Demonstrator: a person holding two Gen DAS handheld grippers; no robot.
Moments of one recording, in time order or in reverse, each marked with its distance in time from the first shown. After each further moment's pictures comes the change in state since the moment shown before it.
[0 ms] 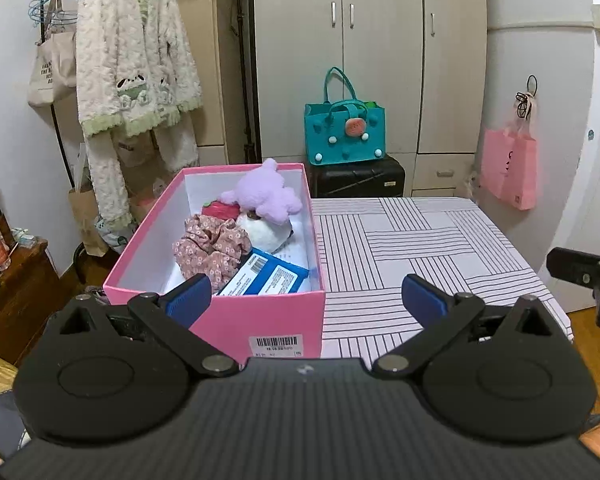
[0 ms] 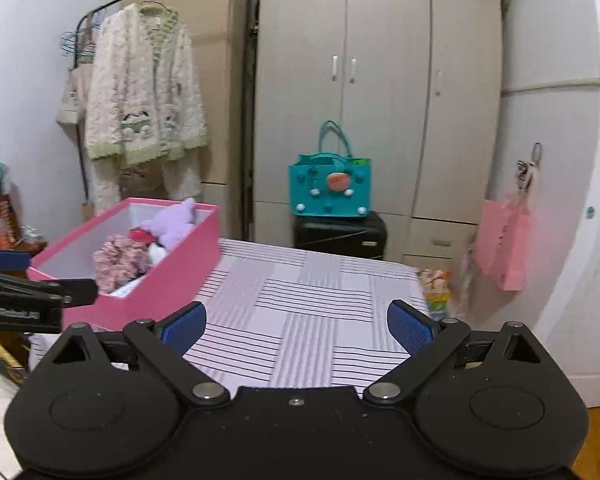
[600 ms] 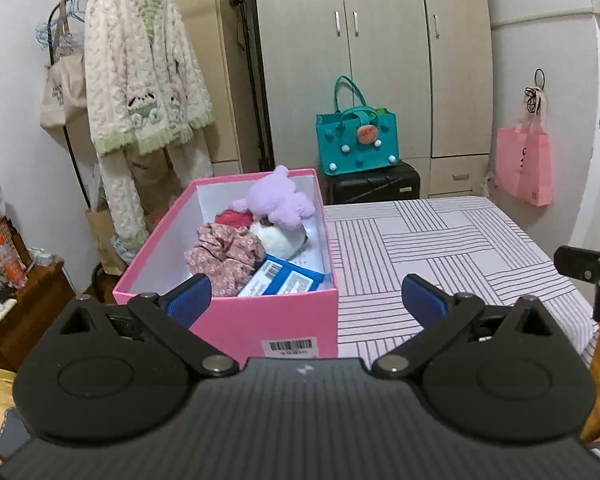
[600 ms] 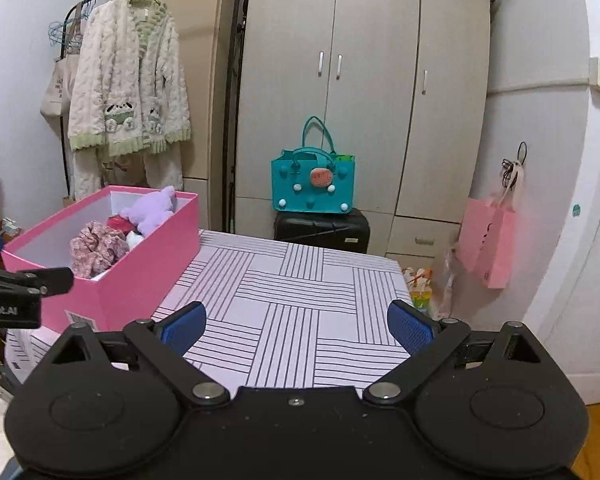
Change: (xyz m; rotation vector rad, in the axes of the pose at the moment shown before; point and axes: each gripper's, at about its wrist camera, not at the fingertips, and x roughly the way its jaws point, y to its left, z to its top) left arm 0.002 -0.009 -0.011 0.055 -0.050 0.069; right arm 0.010 0.000 -0.019 -0.013 -0.003 -0.062
